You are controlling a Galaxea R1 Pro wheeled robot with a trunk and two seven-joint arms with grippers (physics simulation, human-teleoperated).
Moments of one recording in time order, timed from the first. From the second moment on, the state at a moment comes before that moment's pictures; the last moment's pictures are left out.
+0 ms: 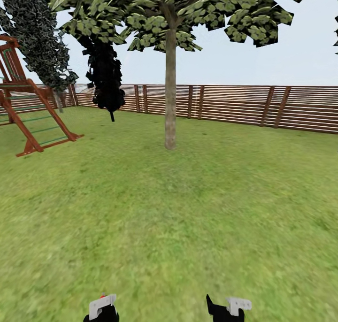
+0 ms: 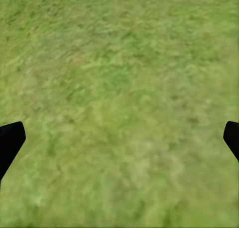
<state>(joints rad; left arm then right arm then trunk) -0.19 0.16 -0.60 -0.64 0.84 -0.36 0.10 -0.20 -0.01 0.22 -0.54 -0.38 -0.33 0.04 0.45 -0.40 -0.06</state>
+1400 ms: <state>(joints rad) -0.19 0.16 -0.60 -0.63 0.84 -0.36 0.10 -0.20 -0.01 0.22 -0.54 -0.38 -0.33 0.04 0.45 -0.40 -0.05</state>
